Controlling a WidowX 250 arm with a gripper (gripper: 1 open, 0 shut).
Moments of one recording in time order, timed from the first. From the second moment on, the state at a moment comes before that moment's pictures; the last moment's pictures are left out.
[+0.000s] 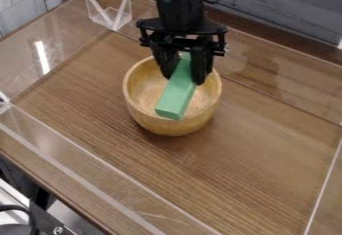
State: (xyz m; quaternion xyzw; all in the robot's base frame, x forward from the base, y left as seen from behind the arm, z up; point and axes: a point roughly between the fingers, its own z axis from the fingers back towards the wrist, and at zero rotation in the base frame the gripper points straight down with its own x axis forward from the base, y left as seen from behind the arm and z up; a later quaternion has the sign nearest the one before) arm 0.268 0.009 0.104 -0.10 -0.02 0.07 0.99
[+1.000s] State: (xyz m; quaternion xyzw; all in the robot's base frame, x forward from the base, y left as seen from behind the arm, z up) arm 0.270 0.016 0.095 -0.11 -0.02 0.08 0.99
